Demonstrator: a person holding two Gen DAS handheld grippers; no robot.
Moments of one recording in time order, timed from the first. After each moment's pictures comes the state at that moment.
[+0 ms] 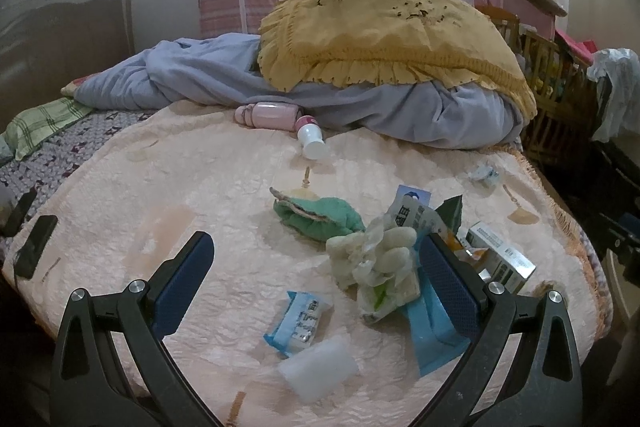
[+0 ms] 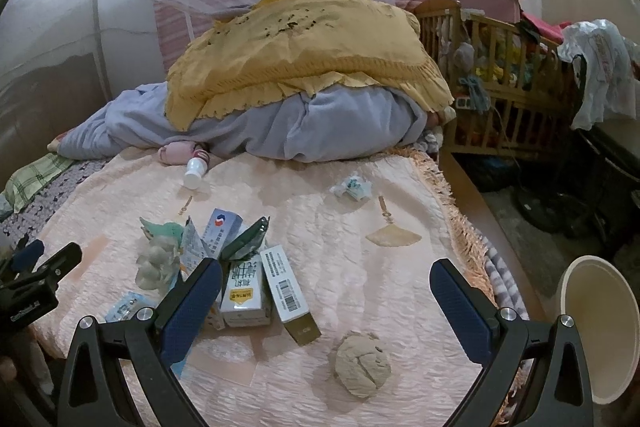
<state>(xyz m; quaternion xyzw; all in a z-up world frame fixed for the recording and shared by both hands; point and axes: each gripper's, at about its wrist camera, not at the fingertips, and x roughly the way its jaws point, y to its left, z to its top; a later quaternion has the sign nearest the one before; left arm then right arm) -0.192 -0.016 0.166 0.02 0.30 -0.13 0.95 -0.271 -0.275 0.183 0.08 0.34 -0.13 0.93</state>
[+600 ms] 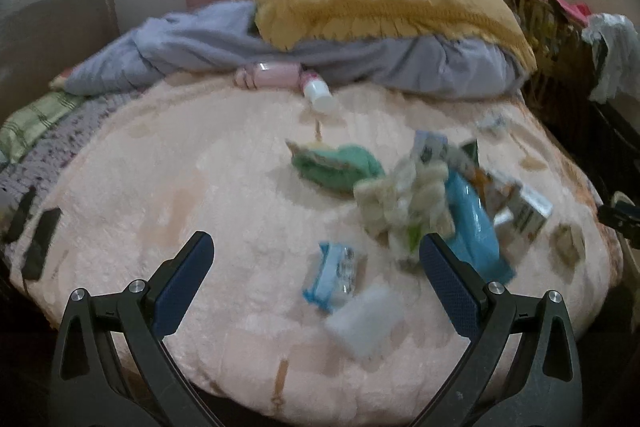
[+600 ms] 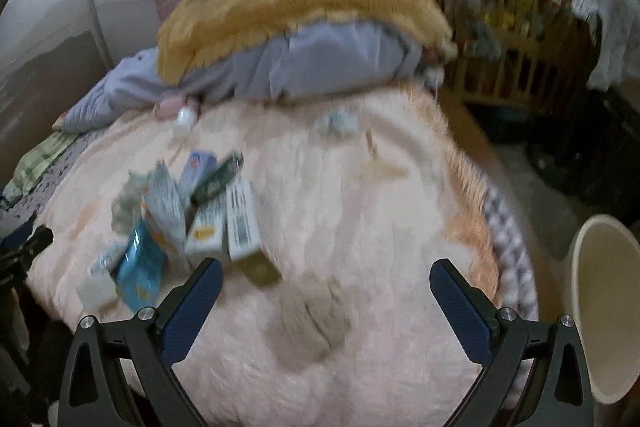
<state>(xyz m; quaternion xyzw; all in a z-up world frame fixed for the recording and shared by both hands) -0.191 0.017 0.137 0.06 0.37 -0.16 0.91 -0.284 -0.323 0.134 0.11 0.42 -0.09 0.90</state>
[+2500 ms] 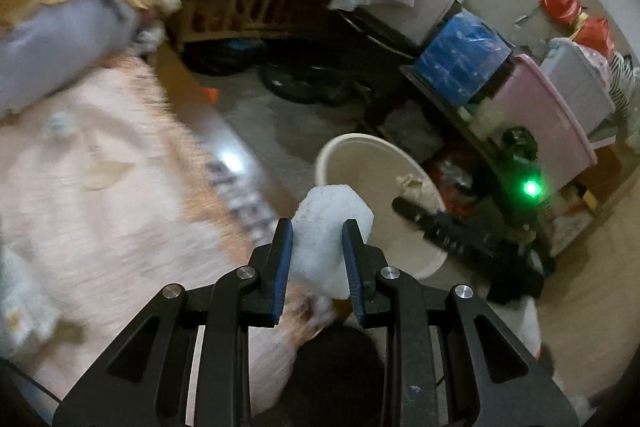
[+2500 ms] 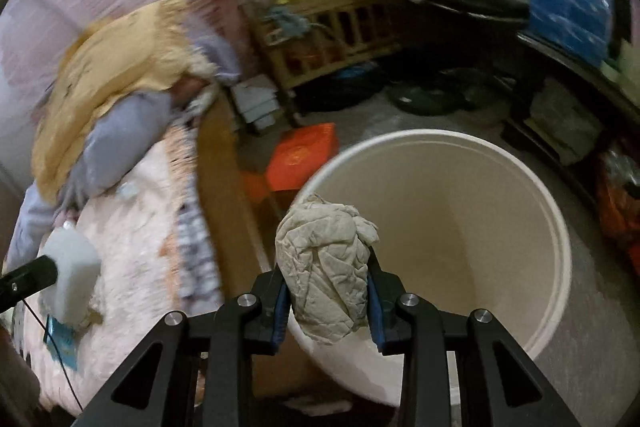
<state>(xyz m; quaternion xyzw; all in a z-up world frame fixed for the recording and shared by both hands) -0.263 -0.383 0.173 0.06 0.46 -0.57 0.68 -0.449 -0.552 0.123 0.27 0.34 -0.30 0.85</state>
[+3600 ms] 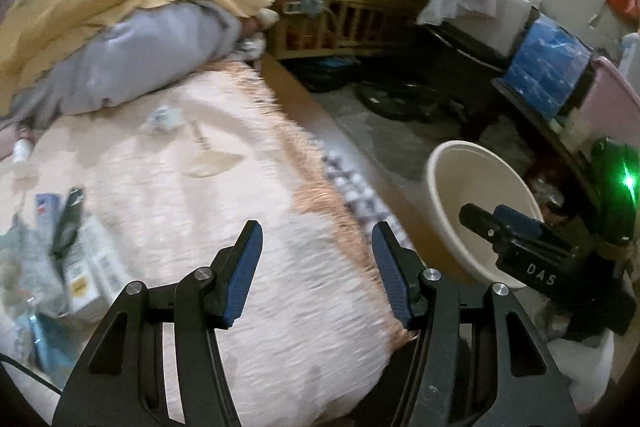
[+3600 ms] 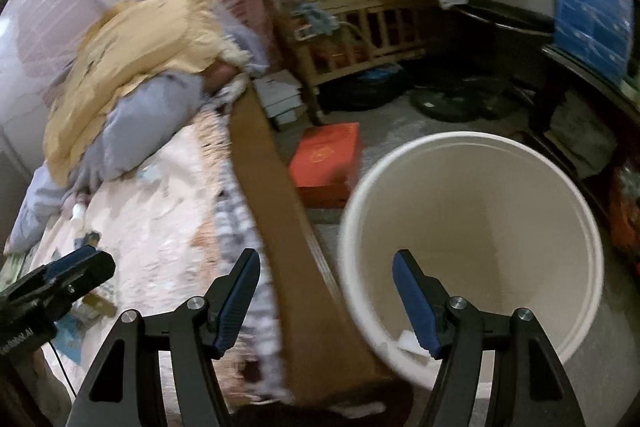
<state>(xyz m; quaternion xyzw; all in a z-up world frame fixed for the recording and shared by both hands) -0.261 -0.328 0.146 0.11 0.40 -0.42 0.81 -0.405 -0.503 0.126 0.24 0.35 -0.26 0.87</state>
